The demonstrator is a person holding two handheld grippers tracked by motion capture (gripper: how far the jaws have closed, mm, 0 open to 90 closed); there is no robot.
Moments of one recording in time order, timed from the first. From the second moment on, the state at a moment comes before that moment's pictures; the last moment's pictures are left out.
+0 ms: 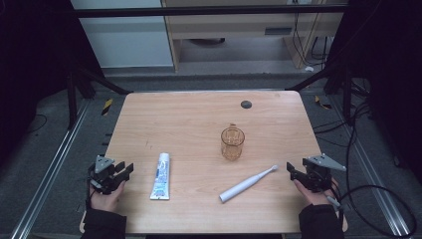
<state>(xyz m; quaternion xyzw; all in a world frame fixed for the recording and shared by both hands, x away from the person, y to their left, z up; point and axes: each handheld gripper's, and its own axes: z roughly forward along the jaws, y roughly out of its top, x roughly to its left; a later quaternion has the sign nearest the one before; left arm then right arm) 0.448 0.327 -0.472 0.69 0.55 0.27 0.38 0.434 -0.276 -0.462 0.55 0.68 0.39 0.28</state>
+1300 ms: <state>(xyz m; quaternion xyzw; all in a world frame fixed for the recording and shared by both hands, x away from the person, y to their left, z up) 0.448 0.319 -0.475 0.71 0.54 0.28 0.35 0.424 -0.176 -0.462 0.45 0.77 0.42 0.18</state>
